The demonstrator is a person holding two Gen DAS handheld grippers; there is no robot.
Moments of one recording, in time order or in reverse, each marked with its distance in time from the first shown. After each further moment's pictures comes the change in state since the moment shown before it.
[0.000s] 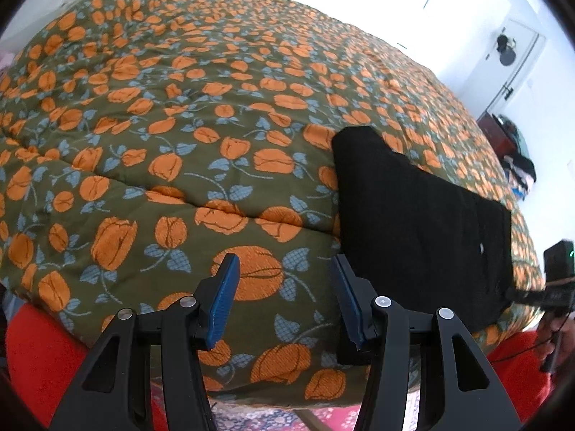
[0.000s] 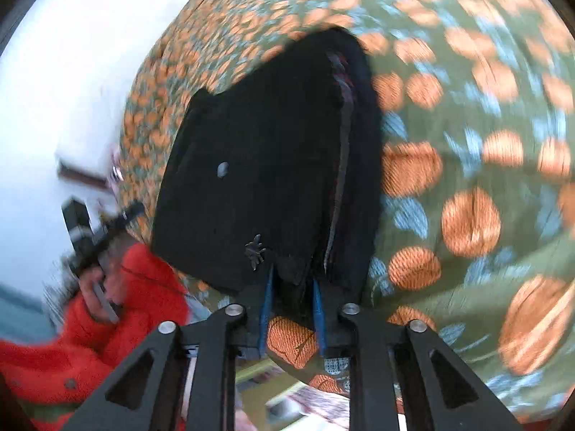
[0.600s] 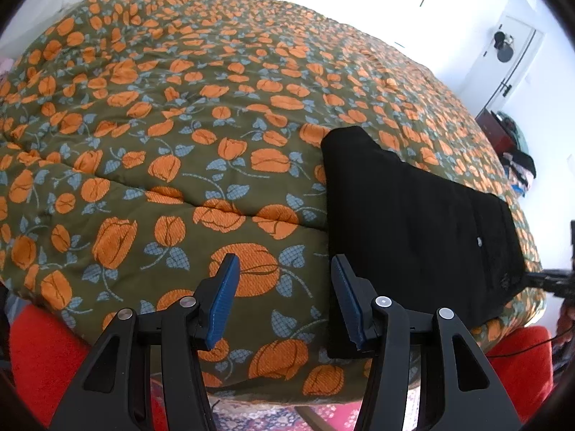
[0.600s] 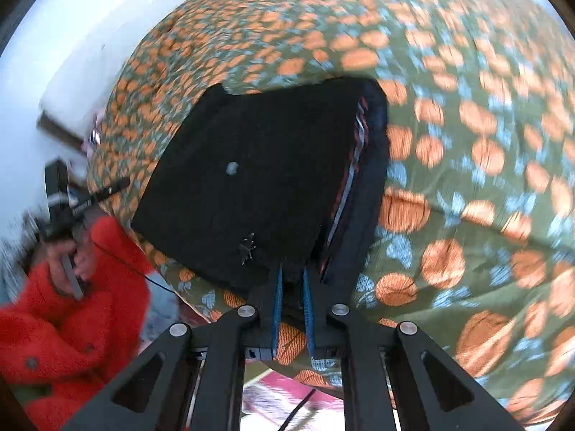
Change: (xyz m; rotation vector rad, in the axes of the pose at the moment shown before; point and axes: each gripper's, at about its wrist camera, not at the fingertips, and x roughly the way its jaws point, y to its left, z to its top) left arm -0.006 -0.003 -0.002 0.016 -0.013 0.000; right arm -0.019 0.075 0.004 -0.327 0.036 -0.285
